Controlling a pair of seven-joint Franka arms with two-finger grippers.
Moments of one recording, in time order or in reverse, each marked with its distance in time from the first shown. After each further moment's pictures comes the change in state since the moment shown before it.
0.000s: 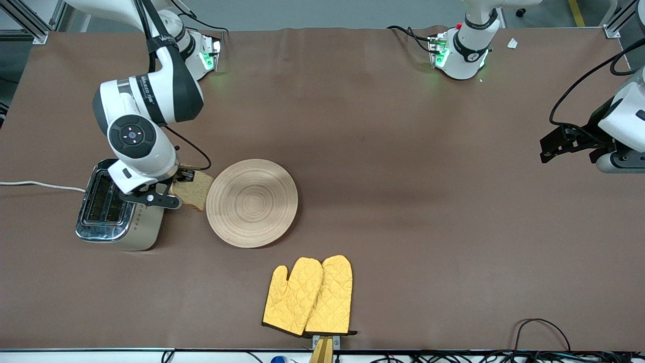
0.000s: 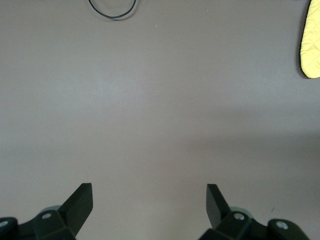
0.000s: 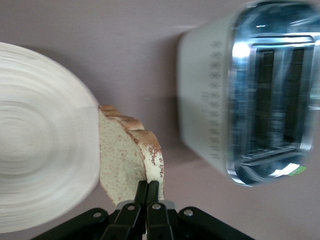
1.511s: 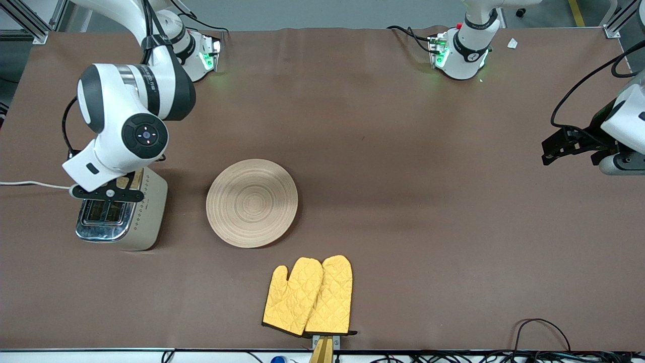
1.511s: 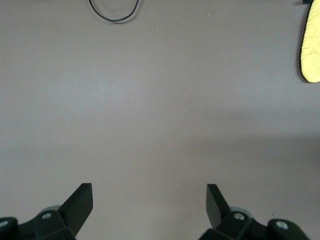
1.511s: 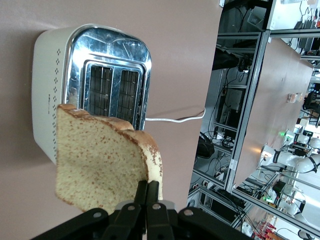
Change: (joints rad) left arm 0.009 0.010 -0.003 0.000 -0.003 0.023 -0.001; right arm 0.009 0.013 -0.003 0.120 -0.423 -0.270 -0.190
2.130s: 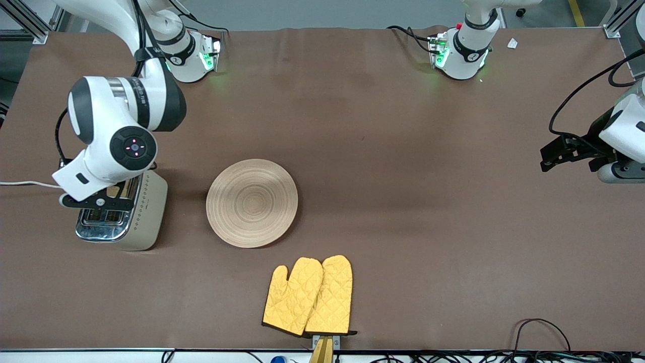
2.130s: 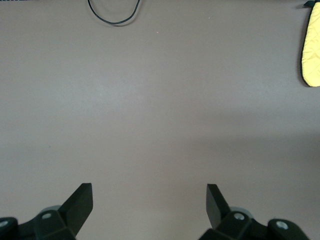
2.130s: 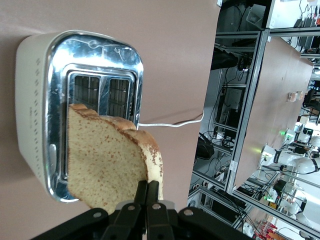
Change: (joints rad) left arm 0.004 0.012 0.001 0.003 -0.002 0.014 0.001; right arm -0.056 0.032 -0.009 0.000 -0.013 0.055 -0.007
